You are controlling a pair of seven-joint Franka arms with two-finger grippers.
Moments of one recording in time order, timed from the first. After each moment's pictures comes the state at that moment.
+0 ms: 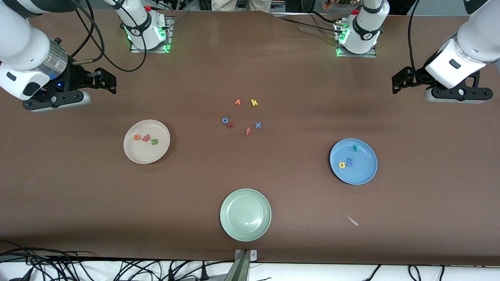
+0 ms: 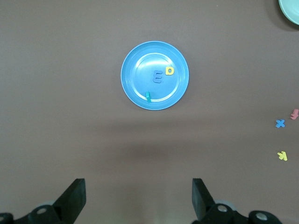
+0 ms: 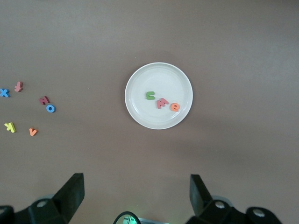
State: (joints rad) left arm -0.02 -0.03 -0.11 -1.67 -0.01 1.55 -0.11; right arm 0.12 0.07 0.08 -1.55 0.00 1.50 0.01
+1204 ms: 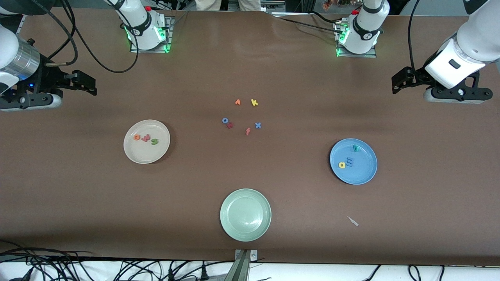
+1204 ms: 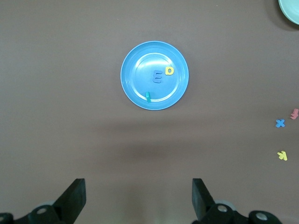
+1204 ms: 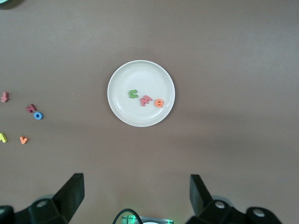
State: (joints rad) left arm -0.02 -0.03 -0.11 -1.67 -0.01 1.55 -0.11; right arm 0.11 0.07 0.00 -1.54 0.00 1.49 0.01
